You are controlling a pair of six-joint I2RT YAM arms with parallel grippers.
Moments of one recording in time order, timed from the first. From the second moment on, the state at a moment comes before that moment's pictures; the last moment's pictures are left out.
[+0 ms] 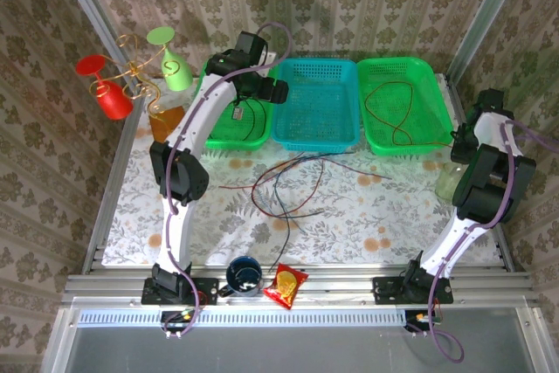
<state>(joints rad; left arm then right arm) -0.49 2.21 2.38 -1.10 0.10 -0.09 -0.51 1.88 1.45 -0.79 0.07 1.47</state>
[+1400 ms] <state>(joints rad) -0.49 2.21 2.38 -1.10 0.10 -0.08 -0.51 1.77 1.37 -0.75 0.07 1.48</state>
